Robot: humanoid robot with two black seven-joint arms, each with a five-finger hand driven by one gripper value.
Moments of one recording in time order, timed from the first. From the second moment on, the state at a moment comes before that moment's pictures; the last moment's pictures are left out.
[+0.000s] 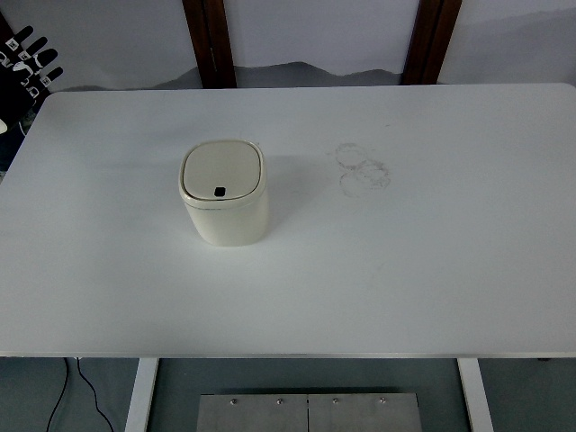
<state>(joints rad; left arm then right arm) -0.85 0.71 -0.63 -0.78 -0.16 -0.29 -0.12 0.00 0.00 0.31 0.16 -0.23 -0.02 -0.04</state>
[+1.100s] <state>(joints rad) -0.86 0.70 -0.63 -0.78 -0.16 -0.25 -0.12 0.00 0.00 0.31 0.16 -0.24 -0.02 -0.04</state>
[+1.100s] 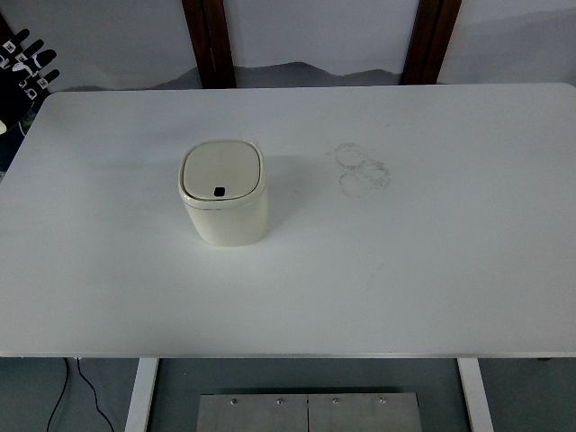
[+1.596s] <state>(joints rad) -0.89 0.68 -0.62 -0.82 -0.16 -0.19 -0.10 0.00 0.00 0.31 0.16 -0.24 -0.02 -0.04</state>
